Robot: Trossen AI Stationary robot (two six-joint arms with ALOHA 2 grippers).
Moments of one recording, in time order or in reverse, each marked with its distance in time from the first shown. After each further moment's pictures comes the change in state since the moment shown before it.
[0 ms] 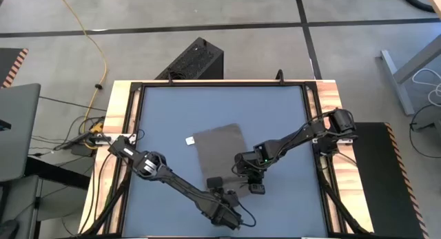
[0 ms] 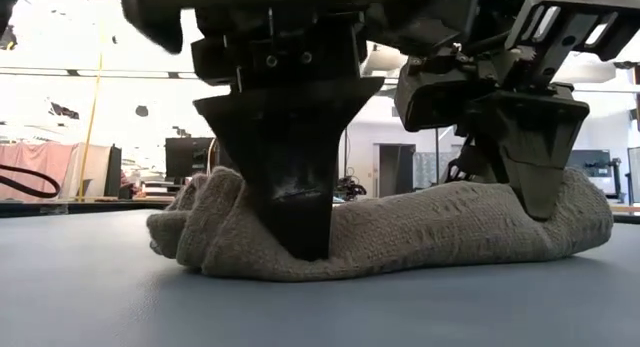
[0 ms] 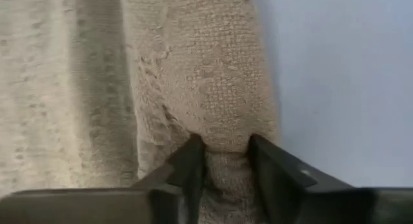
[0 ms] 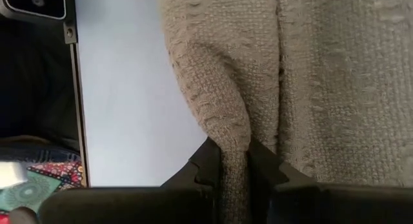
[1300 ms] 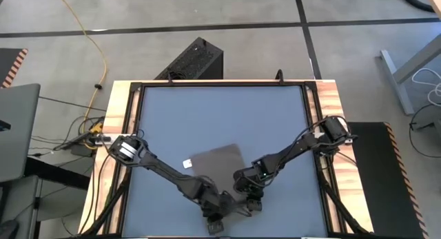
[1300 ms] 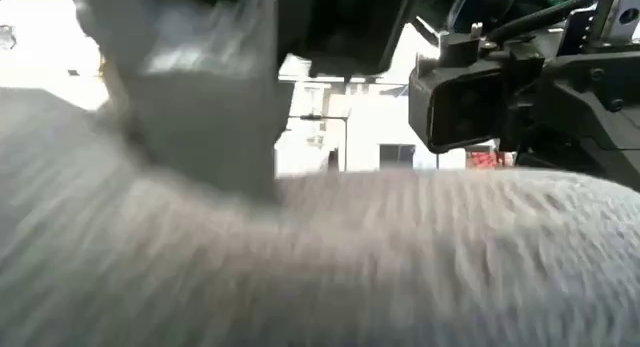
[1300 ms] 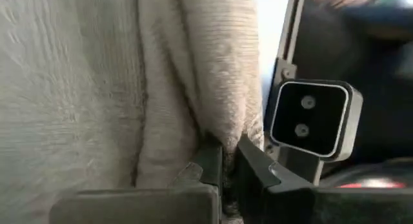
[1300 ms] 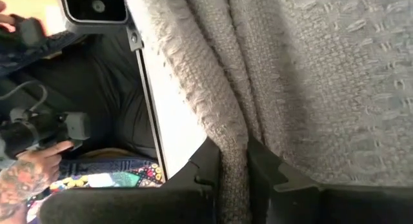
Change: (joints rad) left arm 0.009 -0.372 -0.716 0.952 0.615 -0.239; right arm 0.148 0.137 0.004 0.197 -0.116 0.343
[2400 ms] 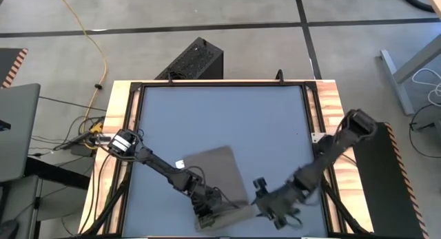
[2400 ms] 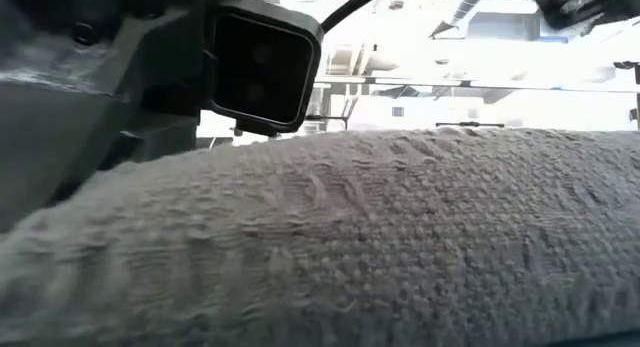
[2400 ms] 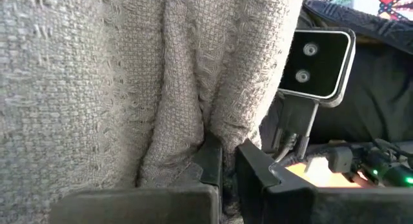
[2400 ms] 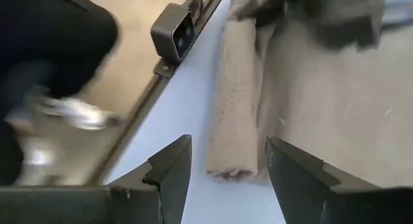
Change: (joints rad) left arm 0.055 -0.096 -0.298 0.339 0.089 -0.134; right arm 0.361 -0.330 0.003 -0.017 0.834 -0.510
